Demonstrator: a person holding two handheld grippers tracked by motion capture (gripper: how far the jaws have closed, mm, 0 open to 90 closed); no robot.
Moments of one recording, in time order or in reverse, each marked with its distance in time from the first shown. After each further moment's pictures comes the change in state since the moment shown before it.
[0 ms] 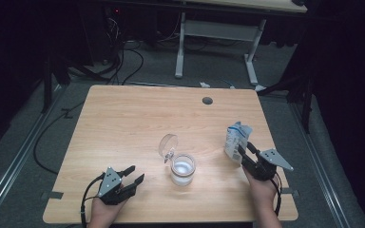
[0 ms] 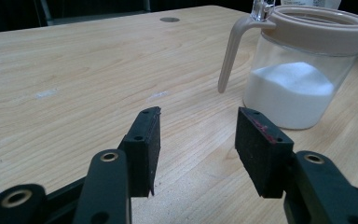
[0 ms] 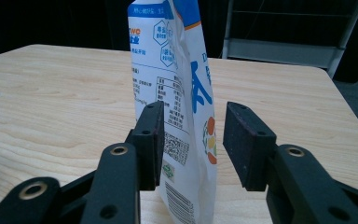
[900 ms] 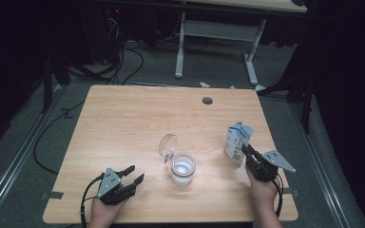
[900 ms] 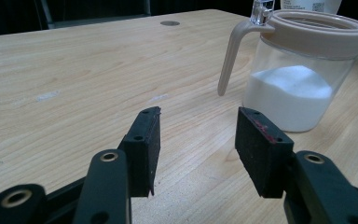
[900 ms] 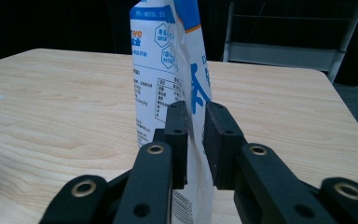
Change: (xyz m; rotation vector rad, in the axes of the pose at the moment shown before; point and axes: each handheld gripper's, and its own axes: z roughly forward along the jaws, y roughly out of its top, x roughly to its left) left arm 0.001 -0.001 -0.001 -0.018 -0.001 -0.006; right arm -0.003 -0.002 -0.004 -0.018 0.010 0.004
